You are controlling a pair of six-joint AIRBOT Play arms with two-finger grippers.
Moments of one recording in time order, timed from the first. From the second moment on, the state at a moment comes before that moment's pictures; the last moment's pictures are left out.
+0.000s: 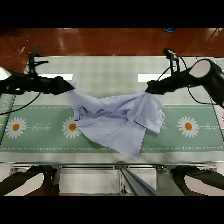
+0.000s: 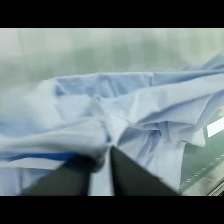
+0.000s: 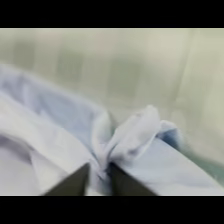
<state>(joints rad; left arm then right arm) 0.00 -1.21 1.04 0.76 -1.10 -1.23 0.12 -1.34 1.19 -1.05 1.05 1.45</state>
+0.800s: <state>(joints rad) 0.18 -0.87 0.61 0.94 -1.23 -1.38 -0.42 -1.00 0.88 -1.14 1.25 1.45</state>
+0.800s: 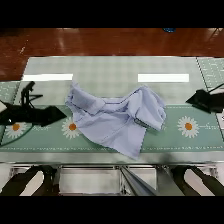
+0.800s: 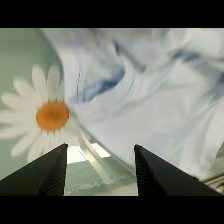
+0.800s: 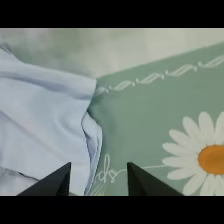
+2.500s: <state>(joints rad) -0.59 -1.16 0.40 0.26 -0.55 -1.36 -0.44 -0.91 0.55 -1.05 1.16 1.38</state>
